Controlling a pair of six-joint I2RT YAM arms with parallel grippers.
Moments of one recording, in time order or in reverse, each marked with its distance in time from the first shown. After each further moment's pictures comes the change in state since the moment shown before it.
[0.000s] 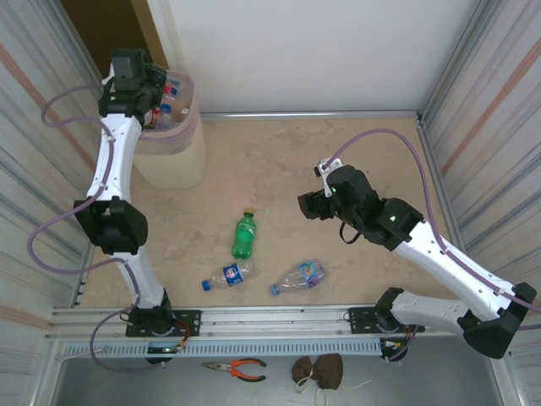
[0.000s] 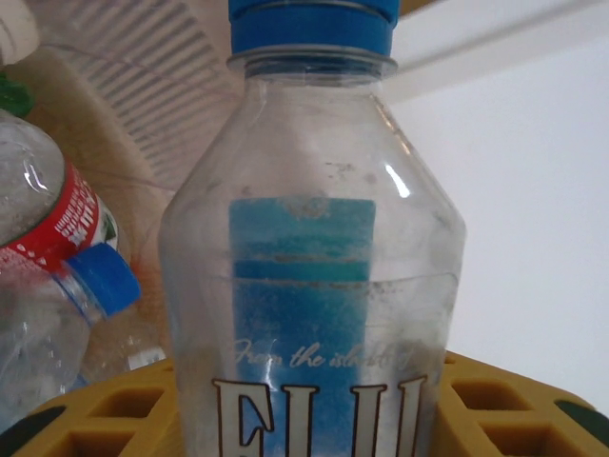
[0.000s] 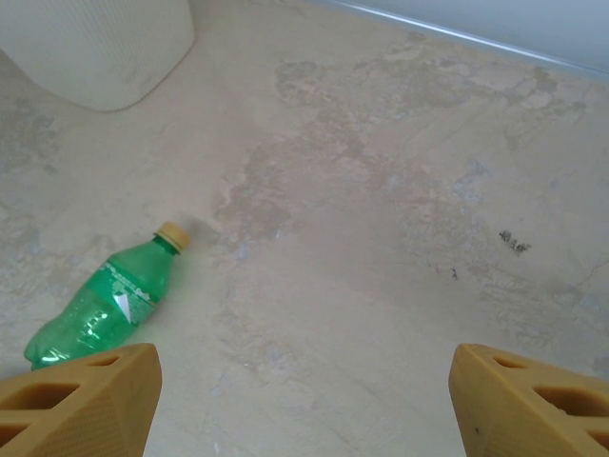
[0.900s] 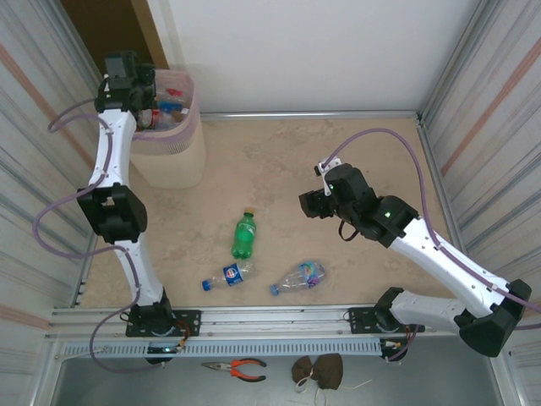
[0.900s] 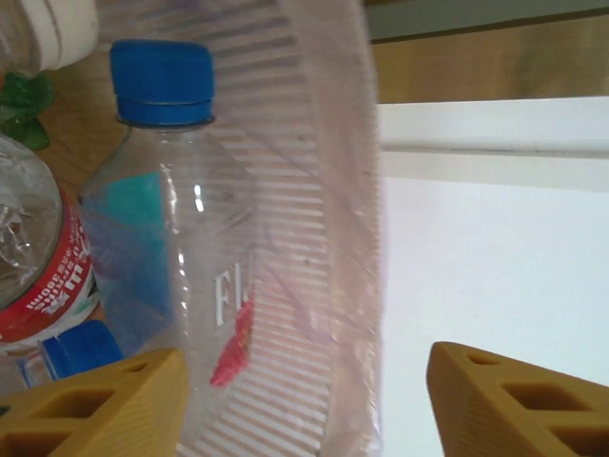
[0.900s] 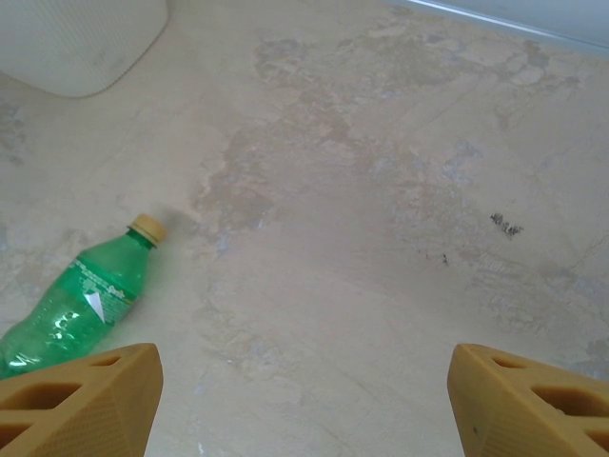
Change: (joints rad) left arm 0.073 0.108 0.073 0.026 0.080 -0.208; right arm -0.033 0.021 -0.020 0.010 -0.010 0.005
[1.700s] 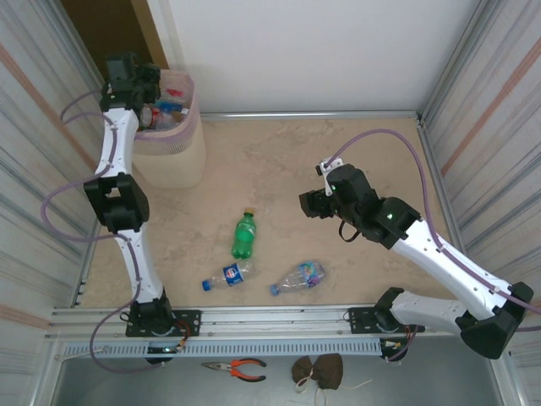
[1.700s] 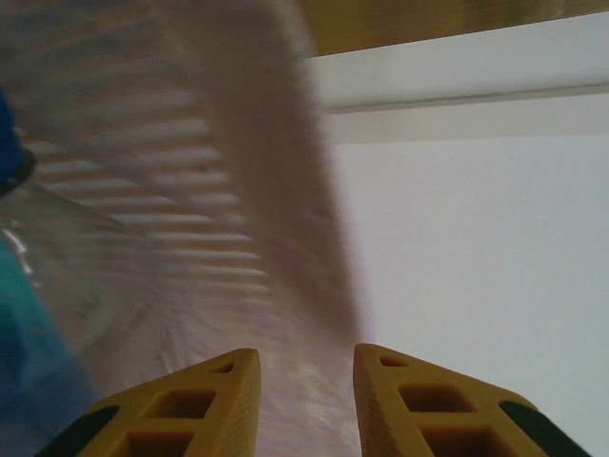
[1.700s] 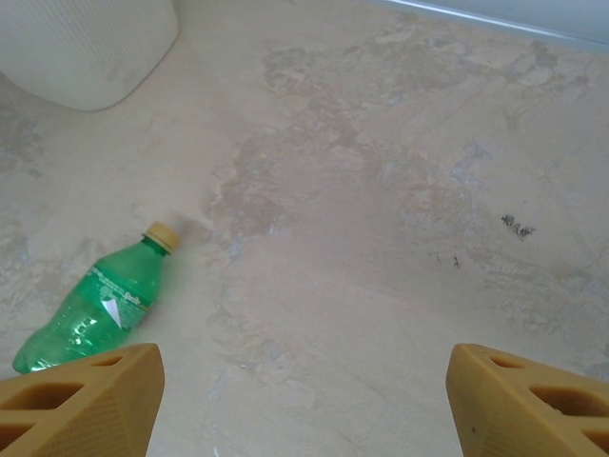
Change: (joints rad) left arm 0.031 0.185 0.094 0.170 0.196 0.105; right arm 0.000 -0.011 -0.008 0.014 -0.015 0.022
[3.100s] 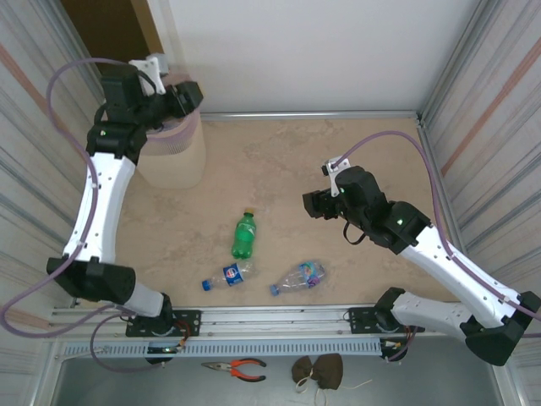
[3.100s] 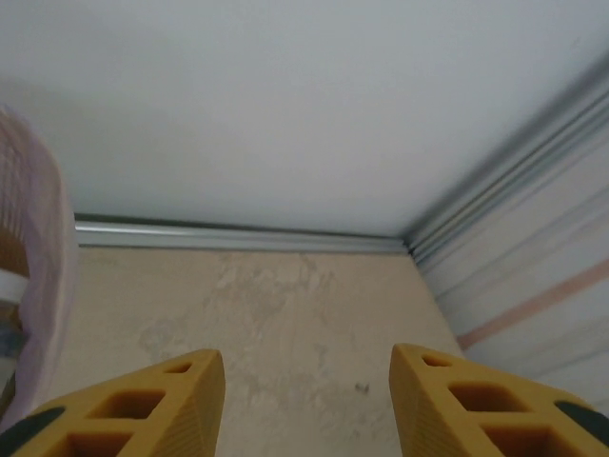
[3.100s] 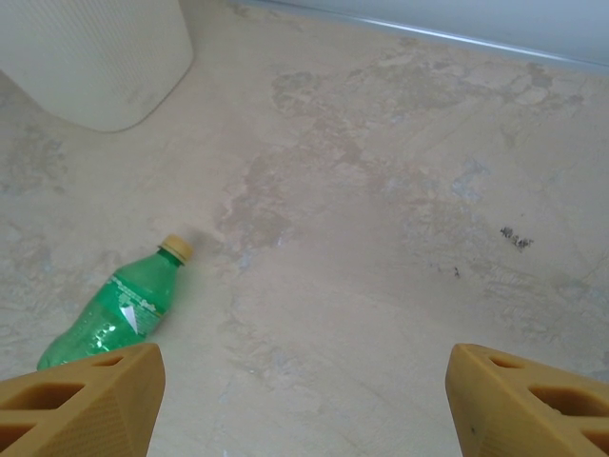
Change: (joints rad) left arm -0.270 -0.756 -0.543 -0.138 0.158 0.925; right arm 0.000 -0.062 -0.005 -0.002 -0.009 0.001
